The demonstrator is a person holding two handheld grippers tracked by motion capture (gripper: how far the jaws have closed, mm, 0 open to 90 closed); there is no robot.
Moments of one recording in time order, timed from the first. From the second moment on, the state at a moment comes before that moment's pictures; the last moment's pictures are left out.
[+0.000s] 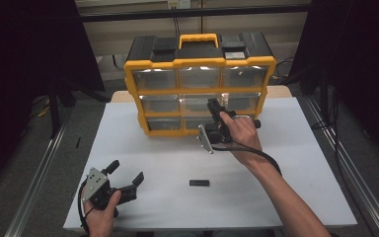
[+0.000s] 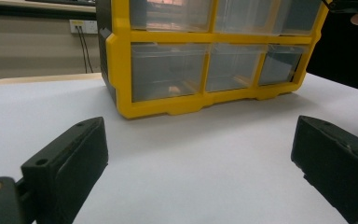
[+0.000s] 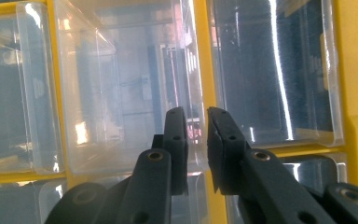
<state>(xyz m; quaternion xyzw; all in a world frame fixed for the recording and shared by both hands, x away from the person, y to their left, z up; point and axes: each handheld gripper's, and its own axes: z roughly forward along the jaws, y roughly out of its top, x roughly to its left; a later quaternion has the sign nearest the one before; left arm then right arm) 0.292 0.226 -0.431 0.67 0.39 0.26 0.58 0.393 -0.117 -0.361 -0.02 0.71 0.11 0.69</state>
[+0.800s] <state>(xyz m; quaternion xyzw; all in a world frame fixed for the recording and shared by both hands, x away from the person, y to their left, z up) 0.293 0.228 -0.432 0.66 0.40 0.26 0.58 0.390 -0.119 -0.360 -0.03 0.71 0.12 0.69</state>
